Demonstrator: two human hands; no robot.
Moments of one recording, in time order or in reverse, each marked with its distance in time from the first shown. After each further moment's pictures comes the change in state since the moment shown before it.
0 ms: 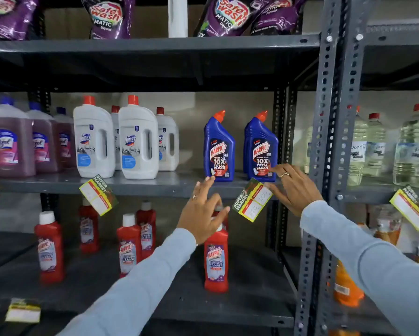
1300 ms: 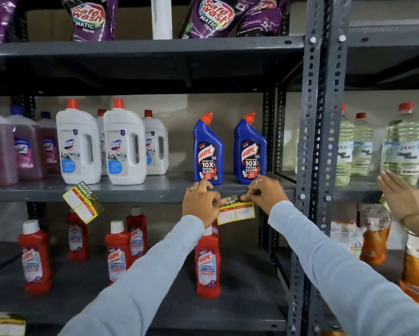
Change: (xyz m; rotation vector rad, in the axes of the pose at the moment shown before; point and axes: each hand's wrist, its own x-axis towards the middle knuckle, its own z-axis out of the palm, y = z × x) left_hand 0.051 0.010 0.027 0.146 -0.003 -0.138; right_hand 0.020 -0.014 0.026 0.426 -0.141 0.212
